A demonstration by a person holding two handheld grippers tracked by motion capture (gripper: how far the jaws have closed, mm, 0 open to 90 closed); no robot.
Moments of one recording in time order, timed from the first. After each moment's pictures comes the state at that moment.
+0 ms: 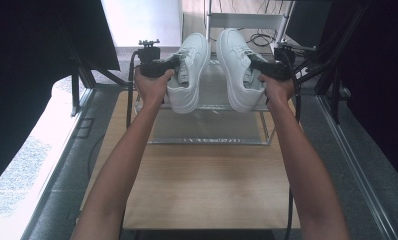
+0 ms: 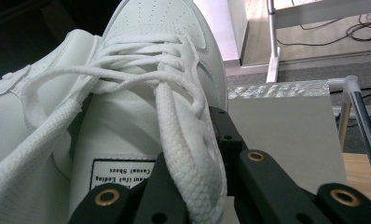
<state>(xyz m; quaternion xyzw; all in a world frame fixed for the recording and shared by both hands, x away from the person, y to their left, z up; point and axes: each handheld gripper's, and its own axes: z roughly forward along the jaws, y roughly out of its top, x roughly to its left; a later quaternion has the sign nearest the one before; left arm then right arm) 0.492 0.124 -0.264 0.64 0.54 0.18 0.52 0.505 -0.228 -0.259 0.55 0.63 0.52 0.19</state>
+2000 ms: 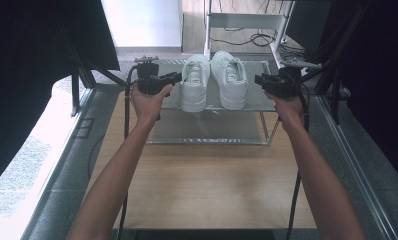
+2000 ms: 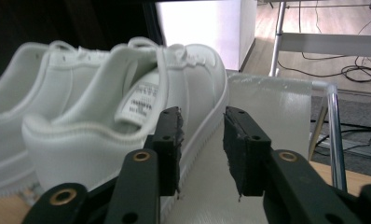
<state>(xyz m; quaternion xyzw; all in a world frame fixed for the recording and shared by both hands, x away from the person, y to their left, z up) 0.447 0.135 -0.286 0.67 0.49 0.15 0.54 0.465 -0.251 -0.286 0.45 0.69 0.50 0.24</state>
